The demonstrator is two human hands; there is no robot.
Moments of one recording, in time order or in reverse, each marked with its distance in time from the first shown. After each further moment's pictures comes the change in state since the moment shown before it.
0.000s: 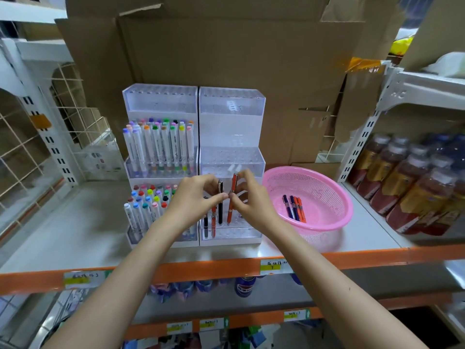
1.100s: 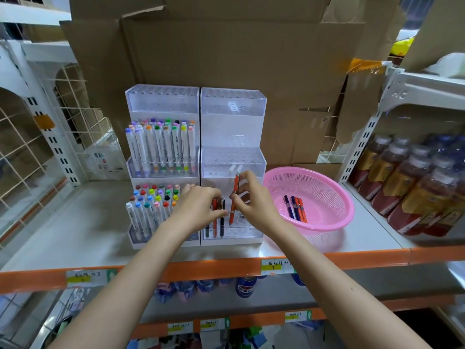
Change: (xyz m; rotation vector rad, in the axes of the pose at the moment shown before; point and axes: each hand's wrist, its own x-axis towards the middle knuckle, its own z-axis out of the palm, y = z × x) left_hand 0.002 -0.012 0.016 0.472 -0.183 0.005; right_hand -0.001 0.005 0.000 0.035 -0.011 0.006
